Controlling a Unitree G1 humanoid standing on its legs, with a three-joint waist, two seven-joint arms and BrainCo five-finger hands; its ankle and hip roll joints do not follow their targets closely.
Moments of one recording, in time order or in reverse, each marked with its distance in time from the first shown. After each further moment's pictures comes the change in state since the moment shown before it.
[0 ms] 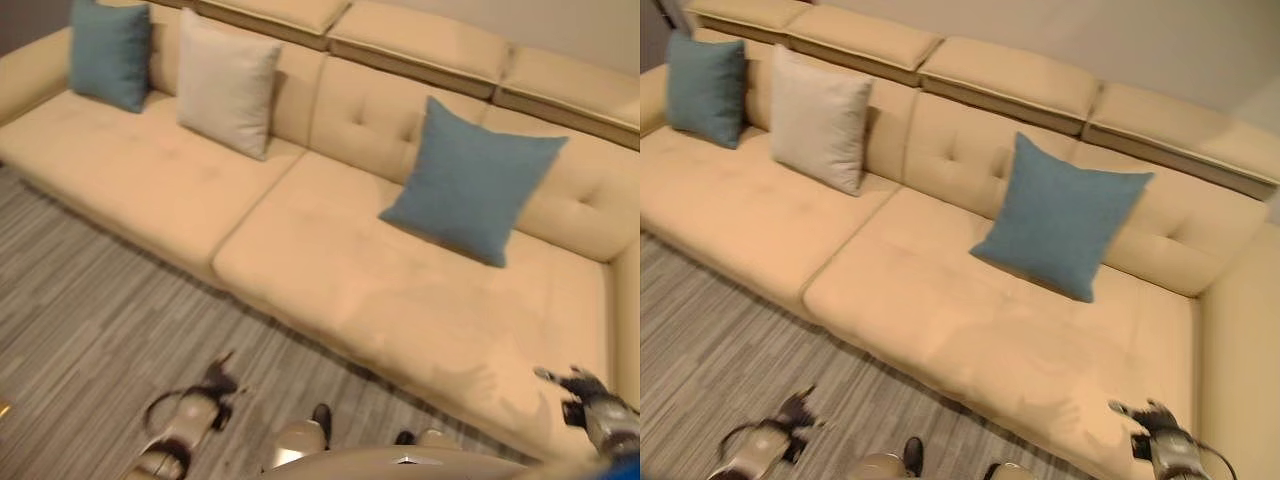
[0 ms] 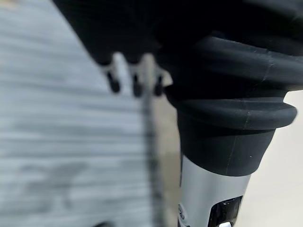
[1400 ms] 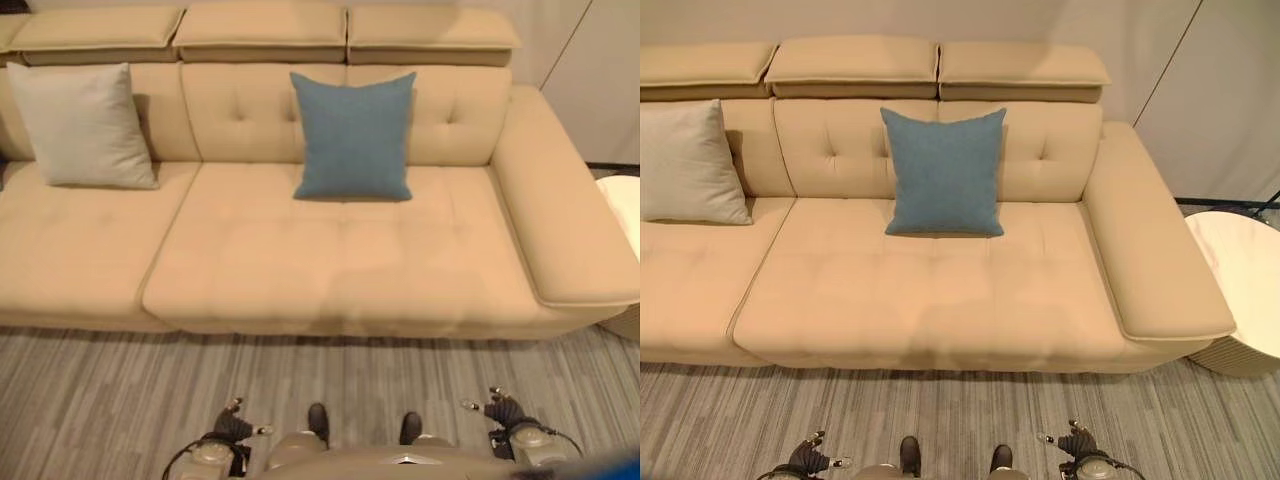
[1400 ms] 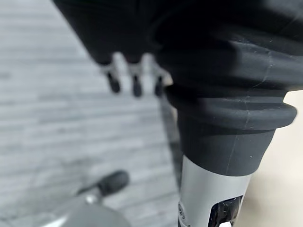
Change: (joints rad) left arm 0.005 -0.188 0.108 0.136 -0.065 -0.010 0.030; right arm 0.221 0.275 0.094 -0.116 -0.127 -0.038 -0.064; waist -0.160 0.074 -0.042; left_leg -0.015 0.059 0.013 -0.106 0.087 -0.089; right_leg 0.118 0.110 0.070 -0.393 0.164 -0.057
